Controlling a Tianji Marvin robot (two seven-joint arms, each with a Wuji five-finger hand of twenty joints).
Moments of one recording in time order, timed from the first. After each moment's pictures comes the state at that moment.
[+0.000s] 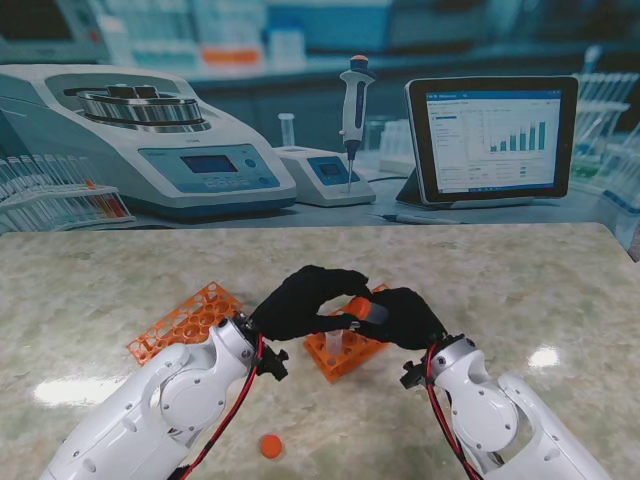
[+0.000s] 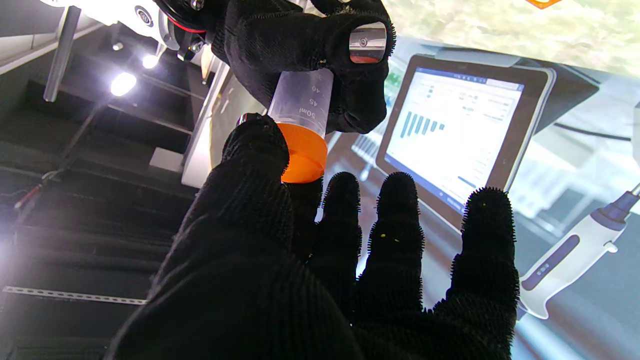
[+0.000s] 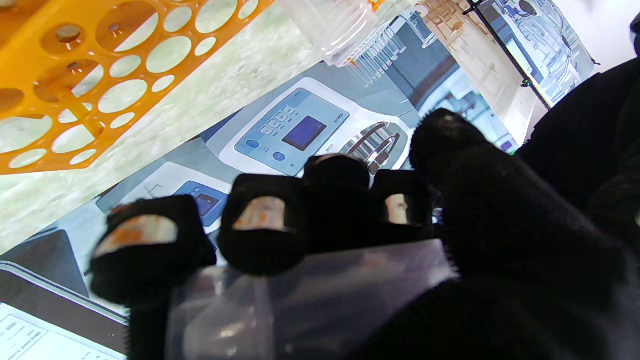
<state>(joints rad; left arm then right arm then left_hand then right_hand) 1.45 -1.13 -0.97 -1.67 0.59 -0.46 0.13 -1.64 -1.12 1.21 -1.67 -0.49 -0.26 -0.10 1.12 -0.32 0.06 -0.05 0.62 0.15 0.38 0.33 0.62 0.08 0.18 0.35 0.52 0.16 0.19 0.43 0.19 0.40 0.63 0.44 0.65 -0.58 0.68 -0.02 0.99 -0.23 1.31 1.48 1.35 -0.10 0.97 1.02 1.30 -0.05 1.32 0.88 1.10 0.25 1.58 0.74</state>
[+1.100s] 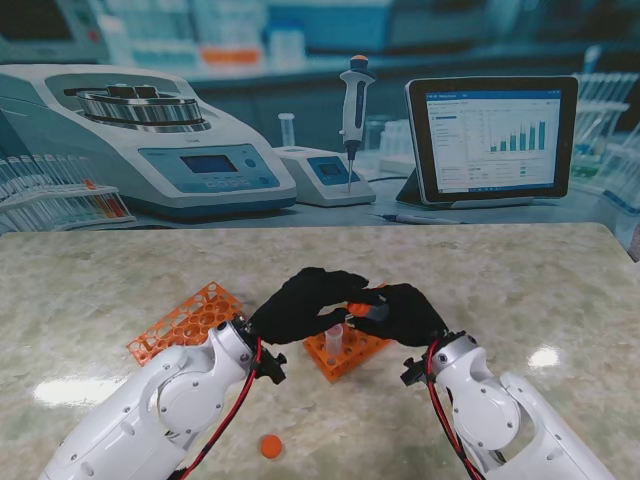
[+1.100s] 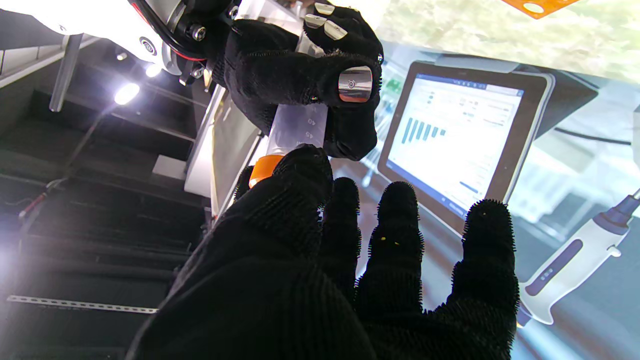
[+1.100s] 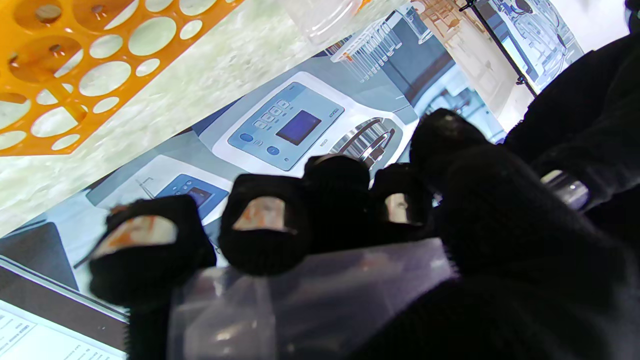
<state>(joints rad) 1.46 -1.12 -0.98 -1.67 0.61 -0.48 0.12 -1.64 -1.12 1.22 -1.70 -0.49 -0.25 -0.10 1.20 -0.29 0.32 -0.05 0.55 -0.19 0.26 0.27 0.60 0.08 0.15 0.30 0.48 0.16 0.15 0.38 0.13 0.40 0.57 0.44 0.65 -0.58 0.68 -0.02 0.99 -0.23 1.30 1.48 1.35 -0.10 0.97 1.02 1.30 -0.05 1.32 0.88 1.11 0.25 1.58 0.74</state>
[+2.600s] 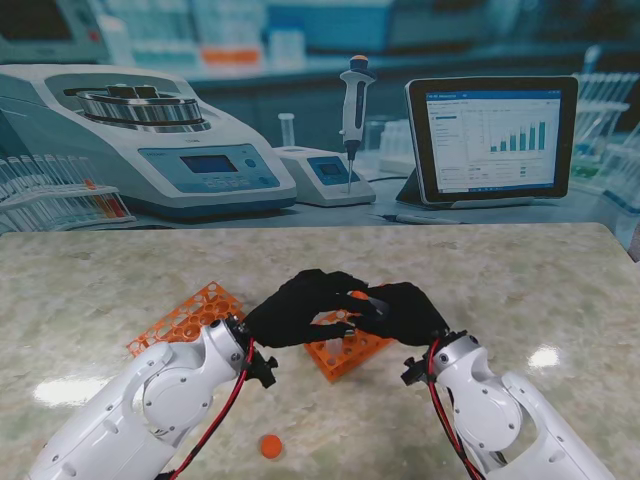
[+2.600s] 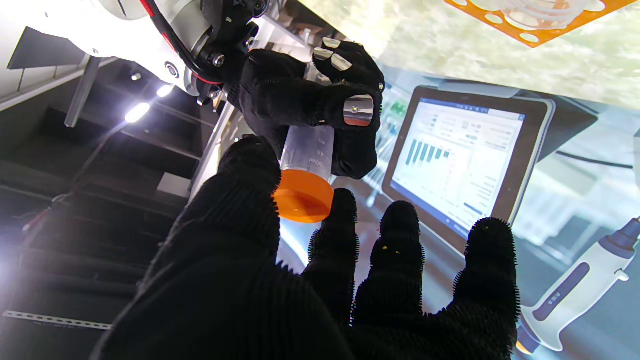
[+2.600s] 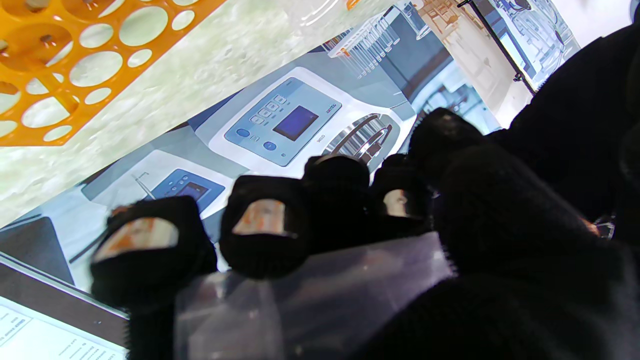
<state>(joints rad) 1.48 -1.10 -1.03 -1.72 0.55 -0.49 -0.01 -1.65 -1.13 1.23 -1.71 -0.50 -0.26 -0.10 1.03 -0.24 0.14 -0.02 0.56 -0.23 0.29 0.24 0.52 0.07 0.11 0.29 0.37 0.17 0.11 0.32 0.06 0.40 0.44 0.41 0.66 -0.58 0.67 -0.02 0.99 -0.23 1.27 1.47 1.35 -0.10 0.97 1.02 1.30 -0.05 1.34 0.88 1.11 0.25 1.58 0.74</state>
